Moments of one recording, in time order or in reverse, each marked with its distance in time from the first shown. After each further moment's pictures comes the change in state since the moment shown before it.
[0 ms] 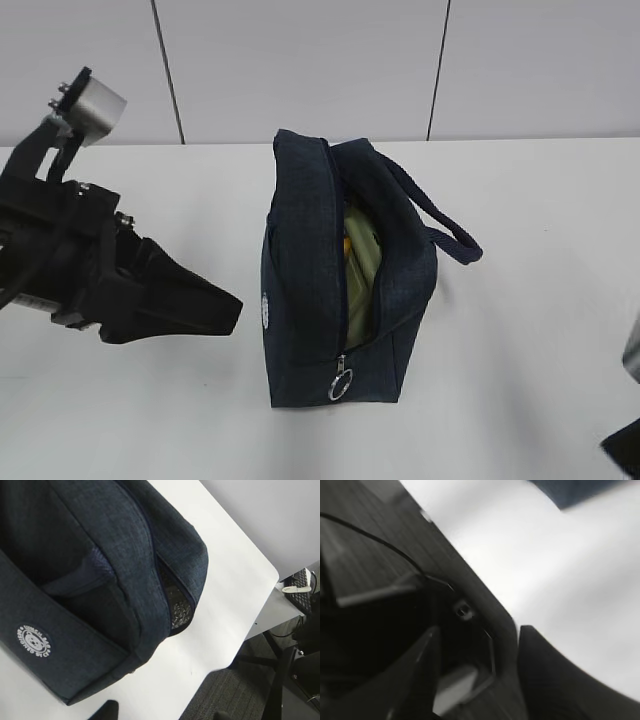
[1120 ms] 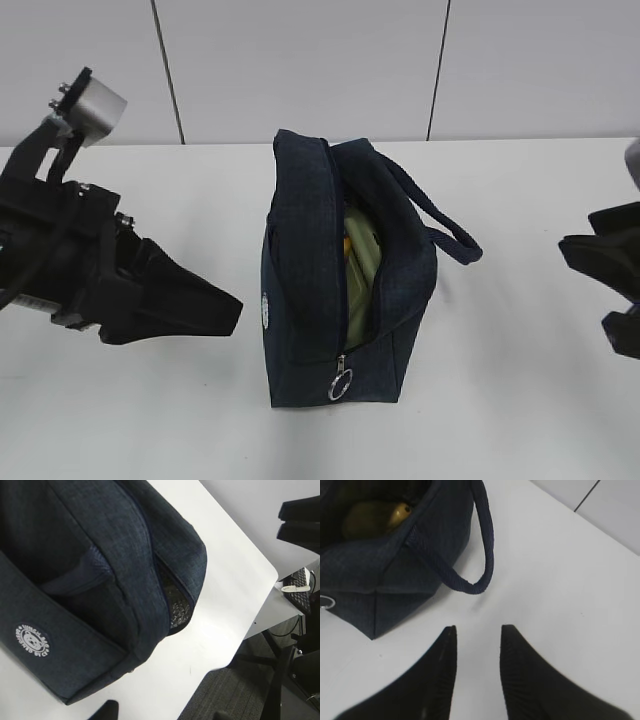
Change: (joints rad) left arm 0.000 0.000 0.000 0.000 0.003 0.000; right arm 0.000 0.058 -0.066 -0.704 -0.488 0.508
